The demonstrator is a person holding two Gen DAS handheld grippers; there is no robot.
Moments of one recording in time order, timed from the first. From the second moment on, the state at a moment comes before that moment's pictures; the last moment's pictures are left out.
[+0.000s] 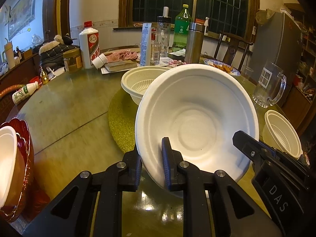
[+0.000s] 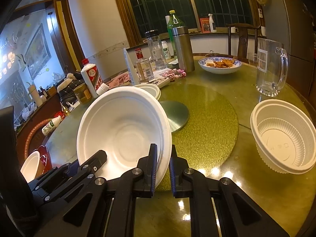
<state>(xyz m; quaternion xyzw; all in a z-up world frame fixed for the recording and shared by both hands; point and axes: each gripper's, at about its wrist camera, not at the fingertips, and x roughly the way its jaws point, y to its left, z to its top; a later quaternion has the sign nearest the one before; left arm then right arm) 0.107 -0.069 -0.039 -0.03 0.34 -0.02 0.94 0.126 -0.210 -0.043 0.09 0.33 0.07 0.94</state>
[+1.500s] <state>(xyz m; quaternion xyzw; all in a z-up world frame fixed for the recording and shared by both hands) -0.025 0.131 0.040 -0.10 0.24 0.14 0.96 0.051 0.002 0.042 0.01 0.29 0.30 0.91</state>
